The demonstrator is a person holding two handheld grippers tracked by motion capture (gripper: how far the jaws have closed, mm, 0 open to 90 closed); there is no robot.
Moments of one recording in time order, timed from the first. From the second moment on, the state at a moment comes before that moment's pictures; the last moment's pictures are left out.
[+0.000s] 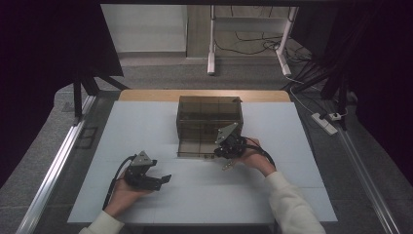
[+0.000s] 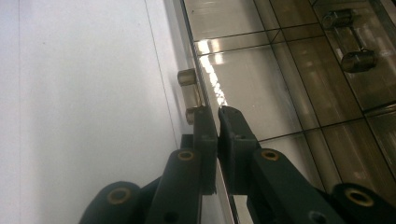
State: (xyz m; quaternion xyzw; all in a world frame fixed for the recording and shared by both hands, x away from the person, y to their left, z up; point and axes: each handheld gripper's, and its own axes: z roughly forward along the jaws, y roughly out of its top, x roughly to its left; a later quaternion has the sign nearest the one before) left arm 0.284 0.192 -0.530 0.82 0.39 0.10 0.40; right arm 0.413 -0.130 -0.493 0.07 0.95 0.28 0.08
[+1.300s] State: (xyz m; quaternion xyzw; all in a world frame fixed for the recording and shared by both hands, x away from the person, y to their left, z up) left arm 0.289 0.189 -0.531 0.82 0.39 0.09 0.40; right arm 0.388 -0.174 -0.463 0.16 0.91 0.38 0.11
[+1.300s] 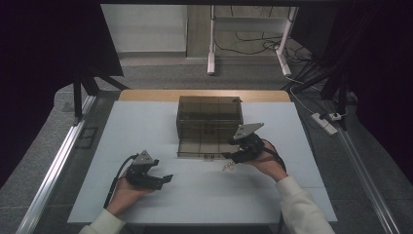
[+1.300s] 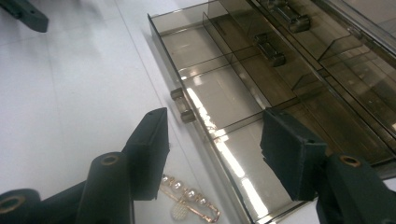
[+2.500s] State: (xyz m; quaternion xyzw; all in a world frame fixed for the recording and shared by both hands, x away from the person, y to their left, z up) left arm 0.288 0.190 -0.529 0.82 0.39 0.10 0.40; right arm 0.371 -0.188 -0.452 0.14 0.92 0.34 0.10
